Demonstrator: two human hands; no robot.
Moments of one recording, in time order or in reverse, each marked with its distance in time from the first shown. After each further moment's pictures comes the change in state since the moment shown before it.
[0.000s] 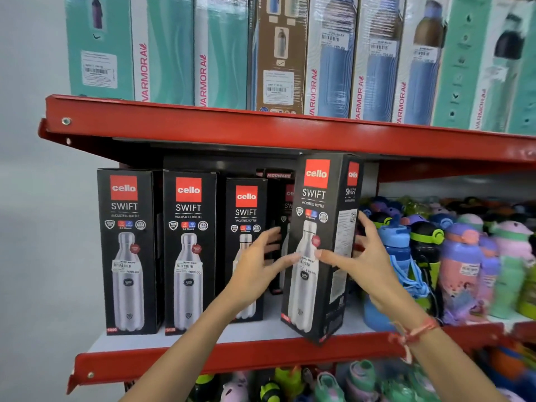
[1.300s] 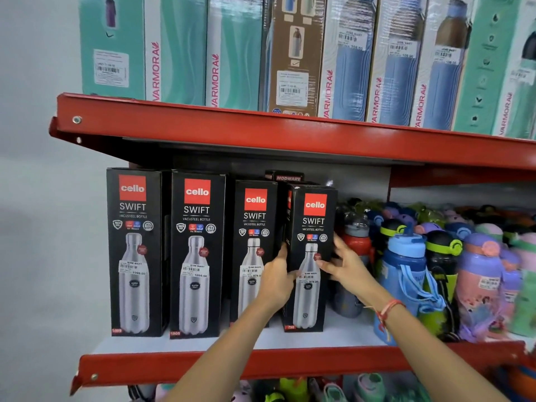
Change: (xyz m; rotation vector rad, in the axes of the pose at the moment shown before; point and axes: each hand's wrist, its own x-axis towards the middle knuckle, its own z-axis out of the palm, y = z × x) left_hand 0.039 -0.050 0.046 0.214 0.079 -0.159; right_hand 0.057 0.061 0.038 -0.038 -0.318 0.041
